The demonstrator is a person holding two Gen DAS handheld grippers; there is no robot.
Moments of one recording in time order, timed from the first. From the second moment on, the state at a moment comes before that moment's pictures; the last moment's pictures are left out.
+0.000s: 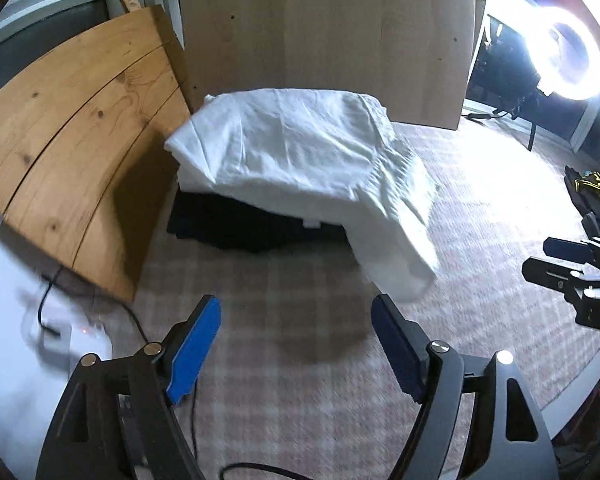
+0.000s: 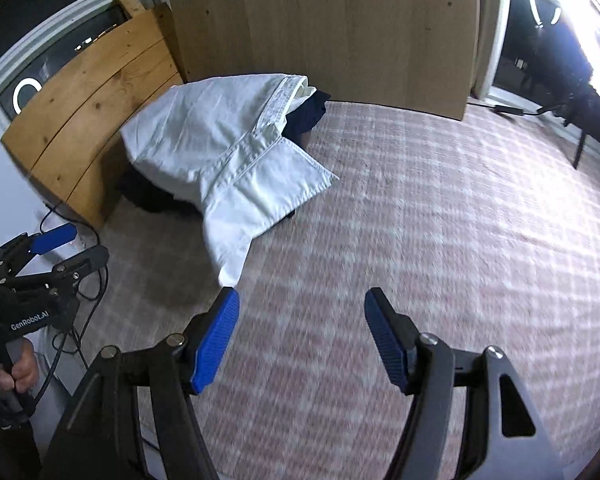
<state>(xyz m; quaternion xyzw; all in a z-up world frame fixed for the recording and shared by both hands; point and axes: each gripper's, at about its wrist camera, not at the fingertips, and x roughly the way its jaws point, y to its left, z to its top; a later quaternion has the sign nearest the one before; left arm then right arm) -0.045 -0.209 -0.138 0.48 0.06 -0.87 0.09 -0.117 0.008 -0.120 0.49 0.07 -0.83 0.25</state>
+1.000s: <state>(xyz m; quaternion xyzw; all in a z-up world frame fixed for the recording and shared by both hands) 0.092 -0.061 -0.089 0.47 0.08 -0.86 0.17 0.017 0.157 -0.081 0.43 0.13 -0.87 0.22</state>
